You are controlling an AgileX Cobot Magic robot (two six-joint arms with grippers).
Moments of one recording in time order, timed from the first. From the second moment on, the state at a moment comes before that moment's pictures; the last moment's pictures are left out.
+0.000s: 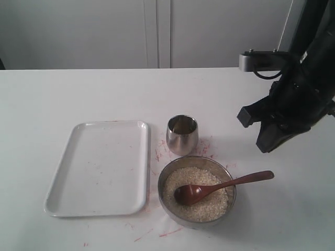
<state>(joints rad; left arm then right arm) 0.04 0.00 0.00 0.02 0.02 0.16 0.10 1.54 -1.22 0.26 1.23 -0.23</state>
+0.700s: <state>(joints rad) 0.04 0.00 0.00 0.02 0.02 0.16 0.29 1.56 -1.22 -0.02 1.21 -0.76</state>
